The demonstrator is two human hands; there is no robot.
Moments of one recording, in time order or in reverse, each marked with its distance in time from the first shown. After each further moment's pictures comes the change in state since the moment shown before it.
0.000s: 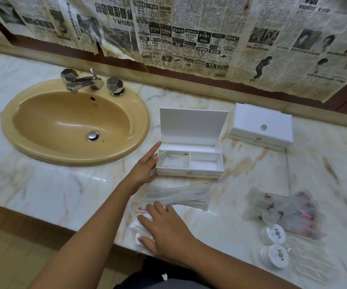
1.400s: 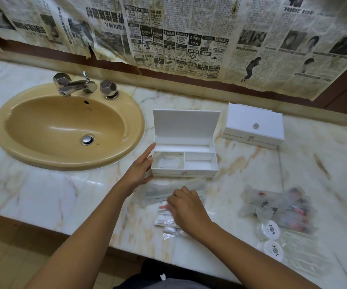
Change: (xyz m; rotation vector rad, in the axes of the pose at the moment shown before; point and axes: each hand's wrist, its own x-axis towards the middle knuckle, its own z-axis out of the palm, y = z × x) left_hand 0.005 -0.004 -0.002 0.016 0.013 -0.003; right_hand -0.001 0.057 -0.013 -0.017 0.118 0.350
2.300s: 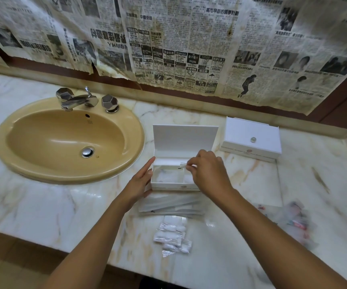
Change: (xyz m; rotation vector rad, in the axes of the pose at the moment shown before) left_hand -0.002 0.004 0.001 -0.067 -0.020 0.010; right_hand 0.065 0.045 -0.115 0.076 0.118 0.200
